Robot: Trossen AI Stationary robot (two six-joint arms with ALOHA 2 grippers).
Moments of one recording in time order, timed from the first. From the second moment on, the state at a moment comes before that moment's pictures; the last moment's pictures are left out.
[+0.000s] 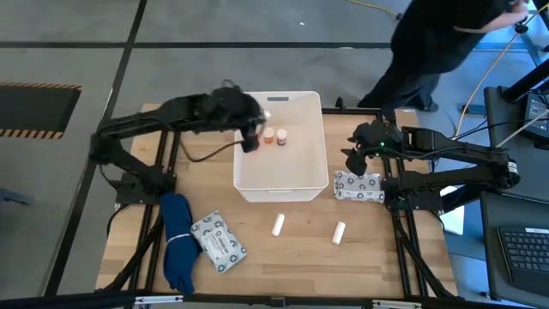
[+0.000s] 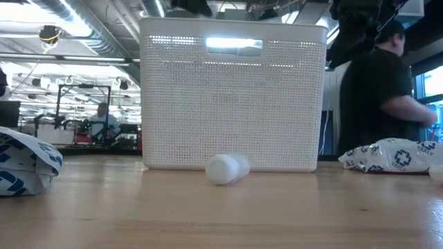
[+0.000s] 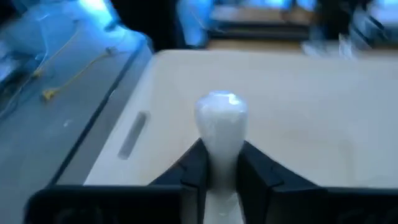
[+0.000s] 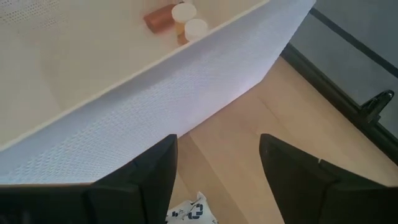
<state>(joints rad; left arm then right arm) 0.22 1.45 1.61 -0.78 -0.27 0.10 -0.19 0.87 0.91 -0.81 0.27 0.29</state>
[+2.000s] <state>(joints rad) 0.27 2.03 1.86 -1.03 -0.22 0.06 -0.19 0.87 0.91 -0.84 0.27 0.41</state>
